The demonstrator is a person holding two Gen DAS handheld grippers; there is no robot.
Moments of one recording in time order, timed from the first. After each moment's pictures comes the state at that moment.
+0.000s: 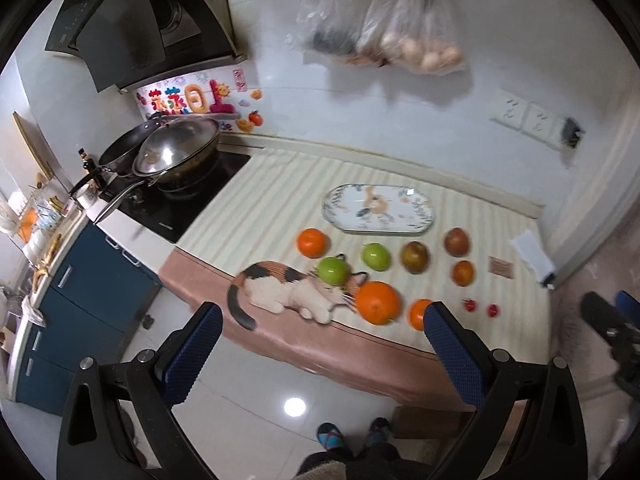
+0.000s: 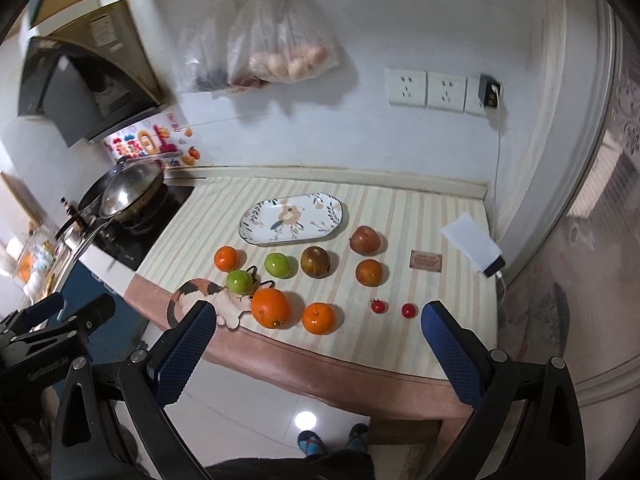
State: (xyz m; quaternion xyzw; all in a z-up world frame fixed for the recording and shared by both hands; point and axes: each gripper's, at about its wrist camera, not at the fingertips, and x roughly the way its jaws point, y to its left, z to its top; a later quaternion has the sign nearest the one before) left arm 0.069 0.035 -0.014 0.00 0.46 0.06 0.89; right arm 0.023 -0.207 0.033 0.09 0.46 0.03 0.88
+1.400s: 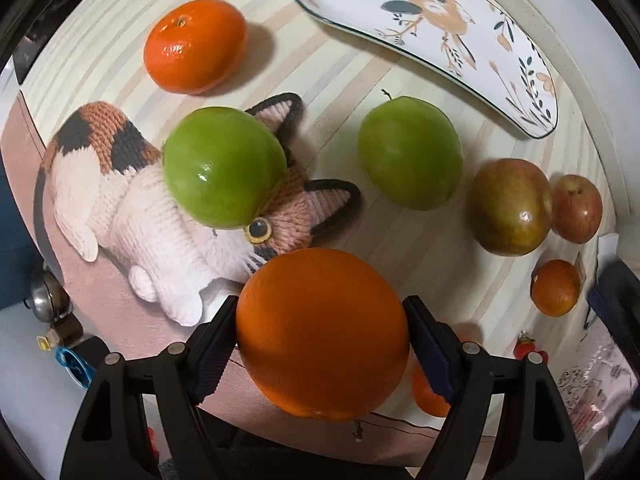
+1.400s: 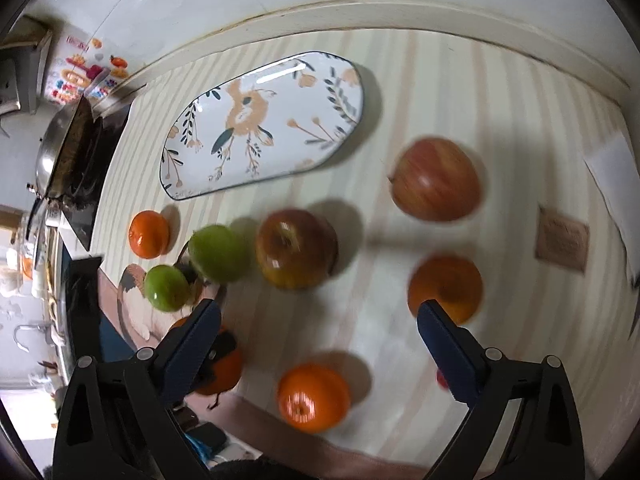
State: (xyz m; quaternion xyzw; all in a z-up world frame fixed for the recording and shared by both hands) left arm 0.259 0.021 -0.326 -0.17 0.72 0.07 0.67; right arm 0.305 -0.172 -0.269 0.13 0.67 0.11 0.72
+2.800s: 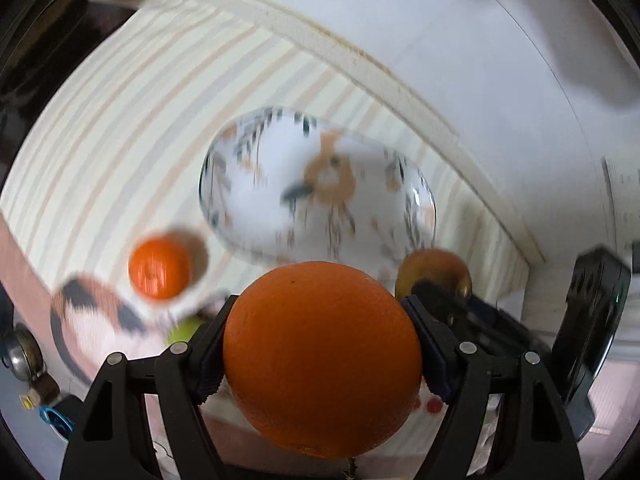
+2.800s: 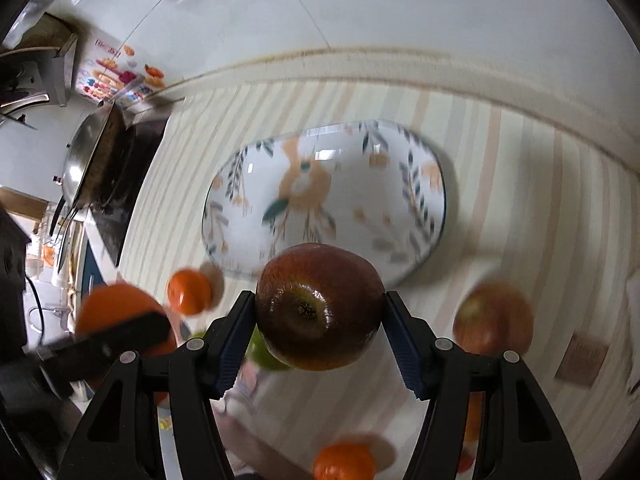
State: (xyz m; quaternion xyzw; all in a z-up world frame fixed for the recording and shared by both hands) left arm 0.400 0.039 -0.221 -0.20 0.65 -0.02 0.73; right arm 0.408 -0.151 -0.242 0.14 0.64 0.16 0.74
